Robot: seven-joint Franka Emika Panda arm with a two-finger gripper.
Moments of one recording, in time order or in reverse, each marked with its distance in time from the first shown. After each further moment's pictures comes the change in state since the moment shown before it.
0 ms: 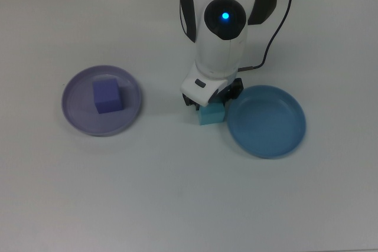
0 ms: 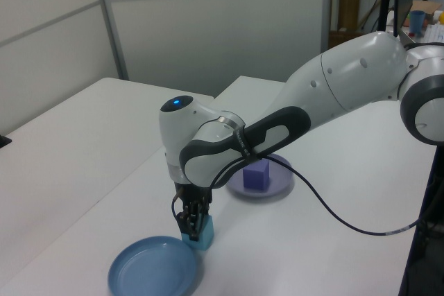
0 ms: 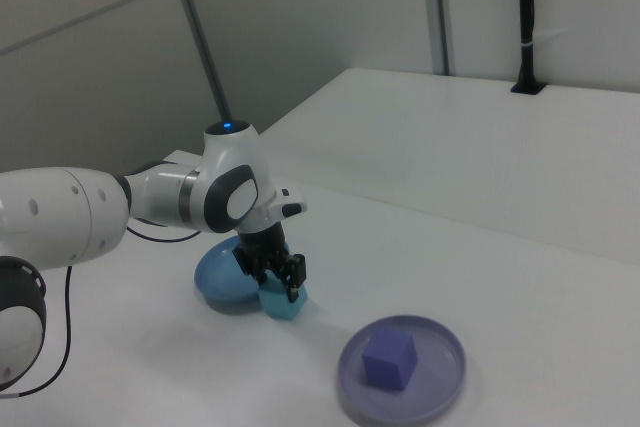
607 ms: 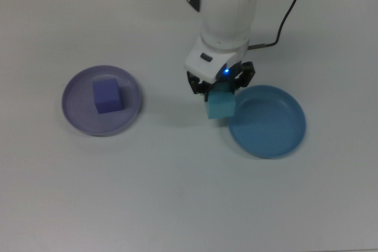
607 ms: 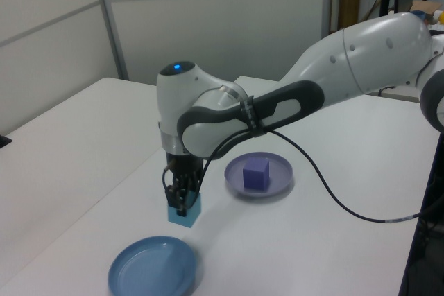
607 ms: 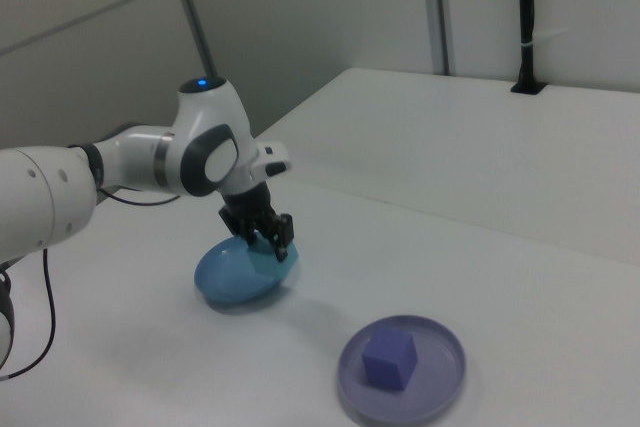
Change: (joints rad) arm 0.004 -0.096 0.014 0.055 0.016 -0.043 0.017
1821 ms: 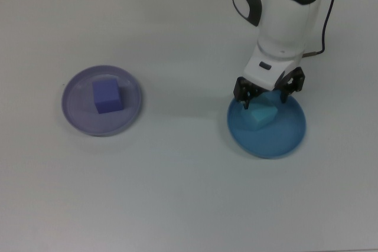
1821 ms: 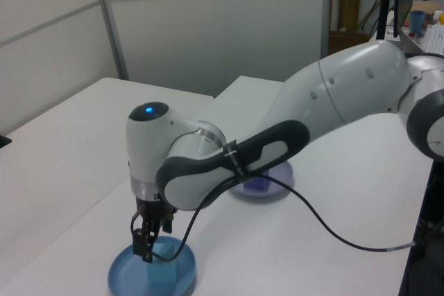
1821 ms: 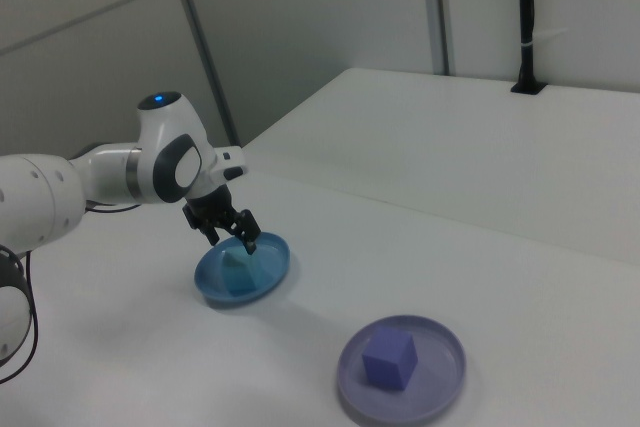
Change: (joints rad) arm 0.135 0.103 0.014 0.054 -0.038 0.095 0.138
